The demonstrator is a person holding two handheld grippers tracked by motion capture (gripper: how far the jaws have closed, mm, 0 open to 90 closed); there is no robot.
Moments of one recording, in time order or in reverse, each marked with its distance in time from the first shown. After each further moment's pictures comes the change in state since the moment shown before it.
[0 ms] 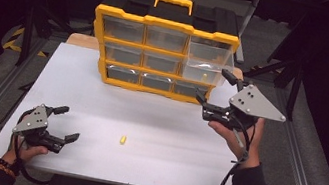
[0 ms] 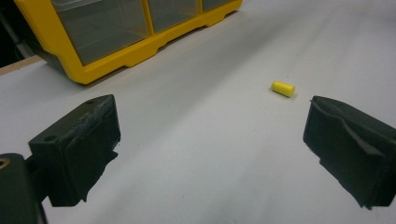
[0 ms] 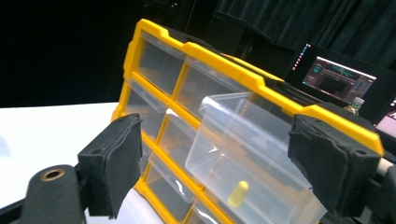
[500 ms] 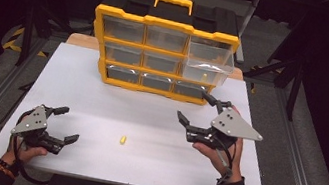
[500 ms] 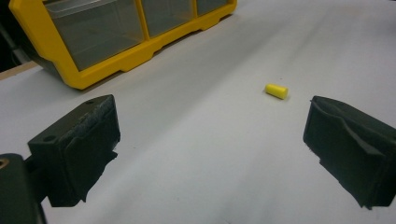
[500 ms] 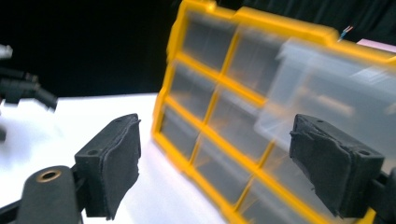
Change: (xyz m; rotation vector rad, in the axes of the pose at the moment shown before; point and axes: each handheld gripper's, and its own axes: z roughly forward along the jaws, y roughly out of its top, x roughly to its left) left arm -0.003 0.001 -0.003 -0.008 -0.010 0.012; right arm 0.043 -0.043 0.004 0.015 0.113 0.070
